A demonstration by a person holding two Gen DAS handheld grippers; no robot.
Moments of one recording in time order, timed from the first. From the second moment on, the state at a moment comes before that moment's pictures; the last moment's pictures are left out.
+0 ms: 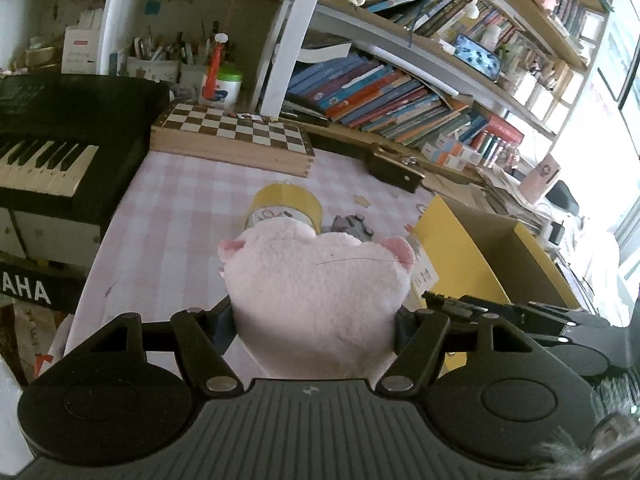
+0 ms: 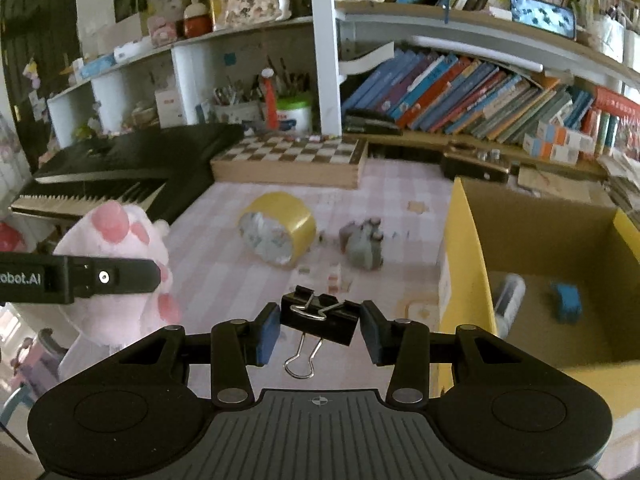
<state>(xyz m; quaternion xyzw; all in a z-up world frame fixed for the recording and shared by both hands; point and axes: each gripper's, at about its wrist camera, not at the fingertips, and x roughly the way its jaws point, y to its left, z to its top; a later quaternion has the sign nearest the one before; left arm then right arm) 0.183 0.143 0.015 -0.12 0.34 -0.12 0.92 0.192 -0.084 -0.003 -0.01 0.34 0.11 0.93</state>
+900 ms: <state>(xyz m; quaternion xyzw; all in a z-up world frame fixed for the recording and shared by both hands) 0.067 0.147 0.007 -0.10 0.36 -0.21 0.90 0.057 -0.078 -0.013 0.01 0.39 0.06 0.92</state>
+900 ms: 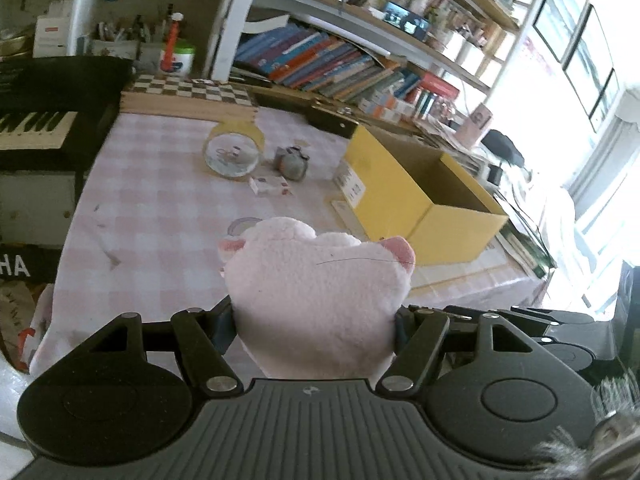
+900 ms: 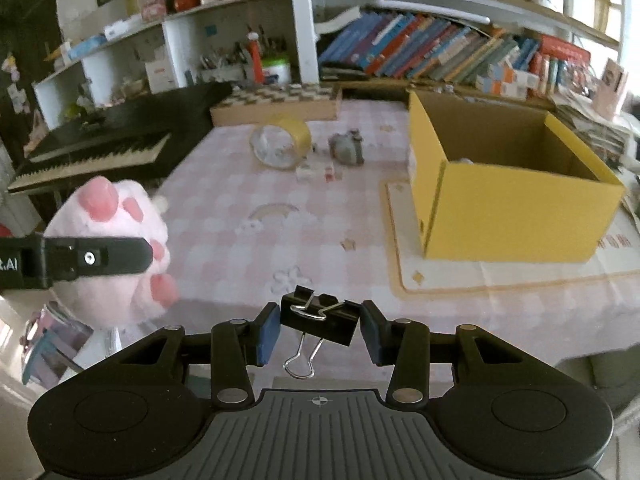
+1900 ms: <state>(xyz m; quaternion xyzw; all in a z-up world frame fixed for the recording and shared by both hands) 0.091 0.018 0.011 -0.02 0.36 -0.37 0.86 0.025 -0.180 -0.018 0.08 0.39 -0.08 0.91</state>
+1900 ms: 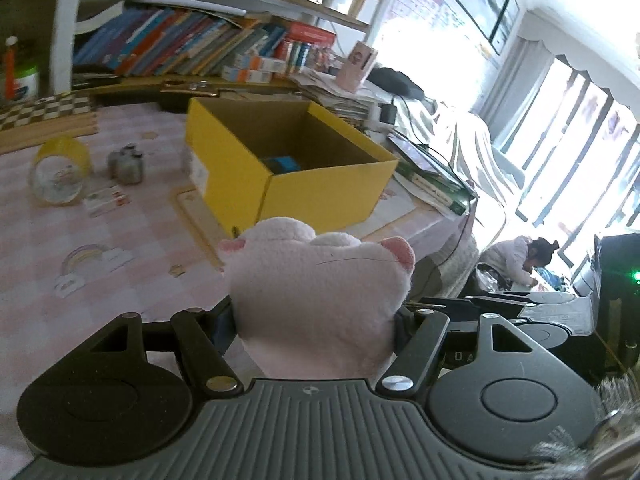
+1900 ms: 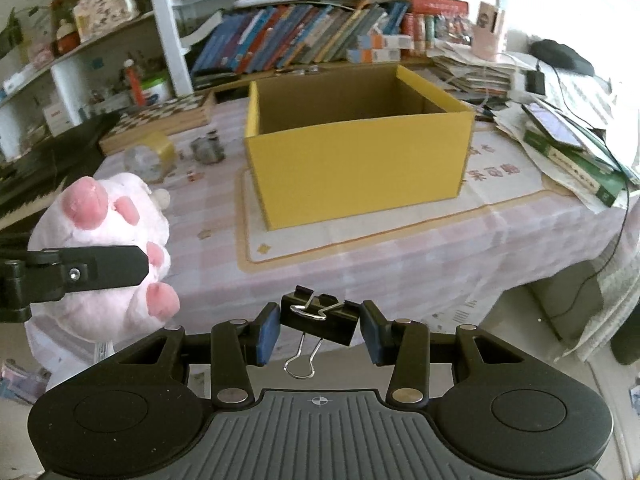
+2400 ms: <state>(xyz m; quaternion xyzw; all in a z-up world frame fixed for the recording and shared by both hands) 0.142 -0.052 0.033 -0.01 0.33 -0.37 0.87 0.069 -0.249 -0.004 0.08 0.37 -0.07 0.92</state>
